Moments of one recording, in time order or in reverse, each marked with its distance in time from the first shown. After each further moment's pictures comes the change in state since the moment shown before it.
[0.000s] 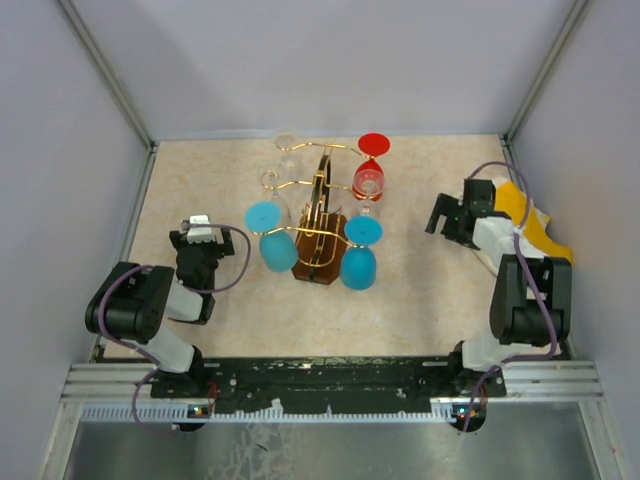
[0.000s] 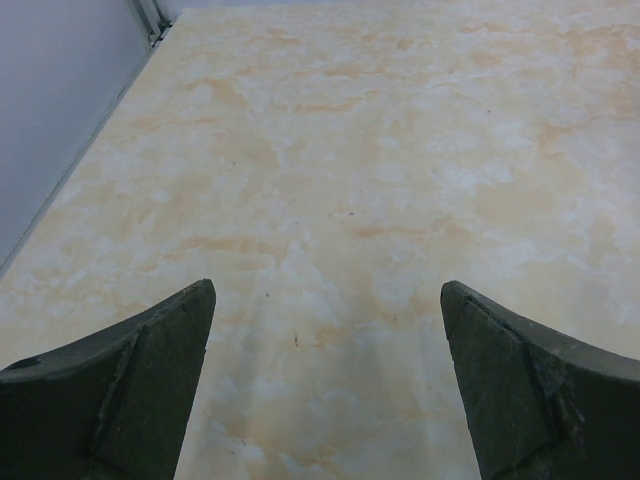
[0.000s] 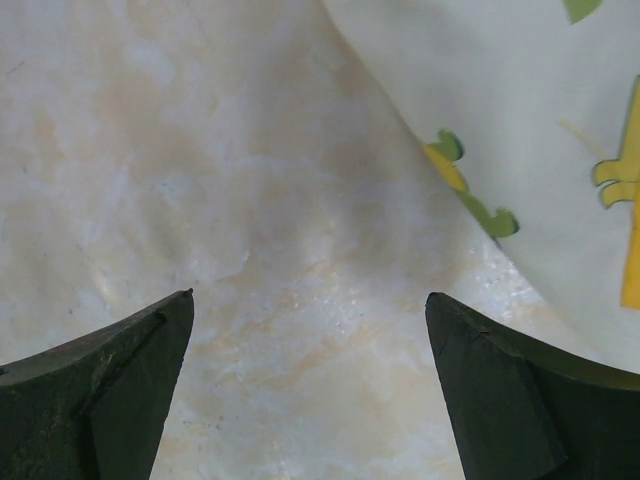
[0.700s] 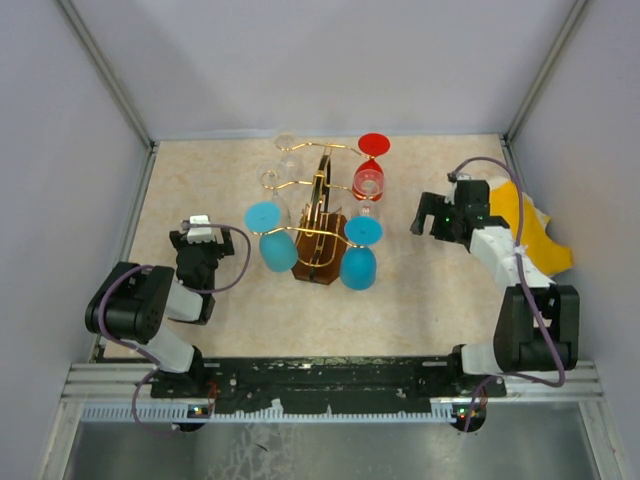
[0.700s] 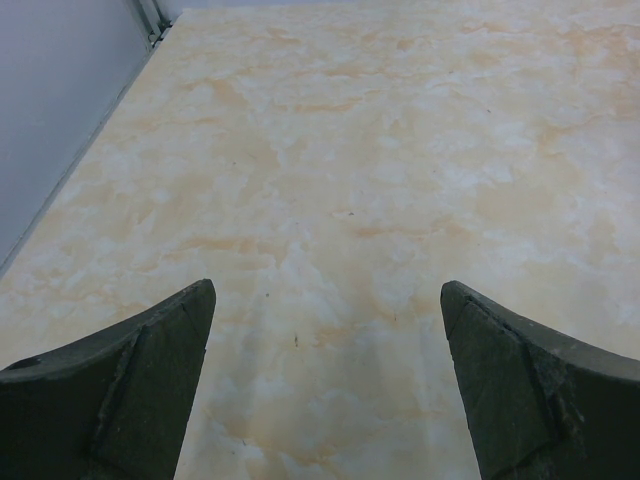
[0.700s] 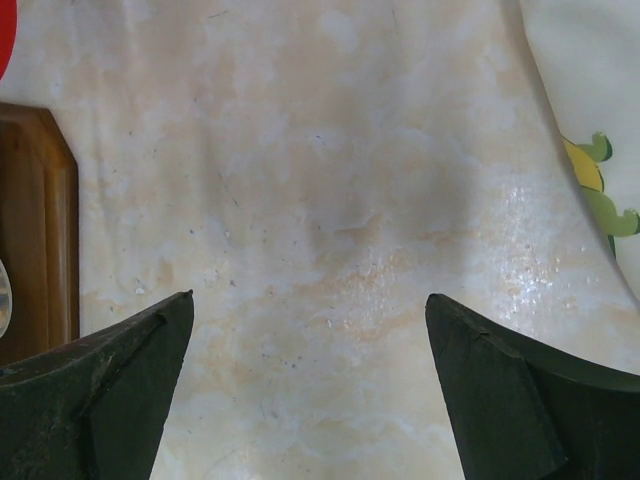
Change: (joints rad) left arm 0.000 0.000 0.000 0.000 0.000 0.000; right arm 0.086 -0.178 -0.060 0.006 -0.168 -0.051
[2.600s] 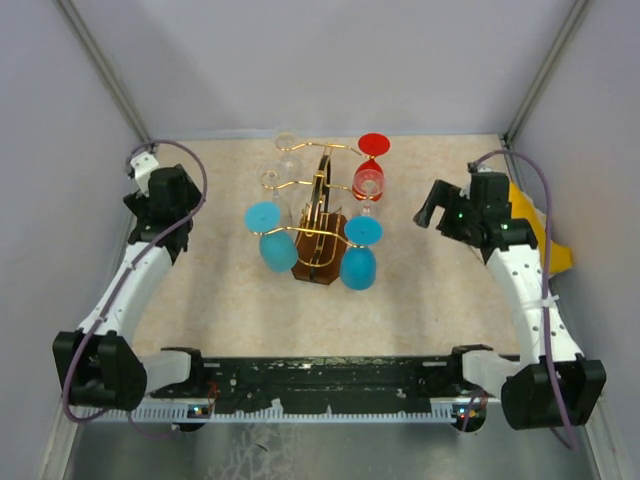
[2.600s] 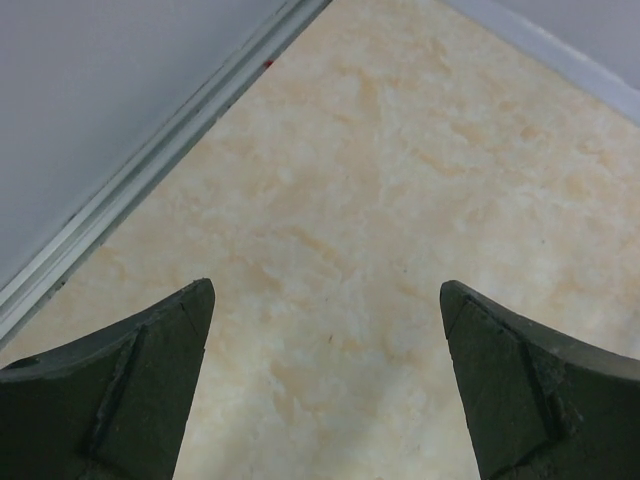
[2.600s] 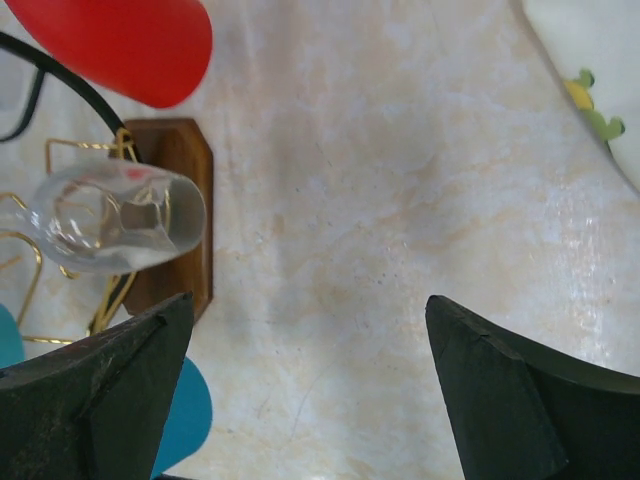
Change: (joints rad) left arm 0.034 -0.399 0.740 -1.493 -0.344 -0.465; right arm 0.064 -0.302 0.130 -0.367 0.051 0.183
